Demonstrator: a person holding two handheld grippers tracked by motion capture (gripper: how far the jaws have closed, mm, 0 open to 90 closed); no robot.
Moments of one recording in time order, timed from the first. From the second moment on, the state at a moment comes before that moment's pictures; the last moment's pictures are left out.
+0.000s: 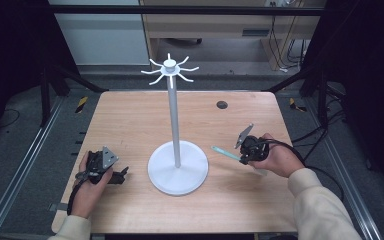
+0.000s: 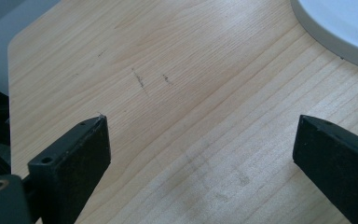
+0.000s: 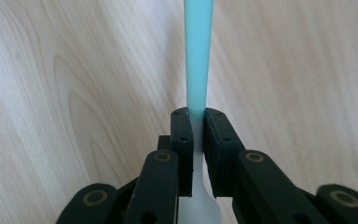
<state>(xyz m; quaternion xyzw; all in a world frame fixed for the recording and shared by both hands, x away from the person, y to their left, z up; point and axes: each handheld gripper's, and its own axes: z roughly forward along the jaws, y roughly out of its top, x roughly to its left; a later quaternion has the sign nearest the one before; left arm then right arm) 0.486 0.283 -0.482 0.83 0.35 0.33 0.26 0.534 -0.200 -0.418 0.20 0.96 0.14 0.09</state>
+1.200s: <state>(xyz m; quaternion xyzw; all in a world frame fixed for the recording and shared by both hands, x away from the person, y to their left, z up) 0.486 0.283 -0.482 0.83 0.36 0.33 0.27 0.511 -0.196 -0.346 0.27 0.81 0.48 0.19</state>
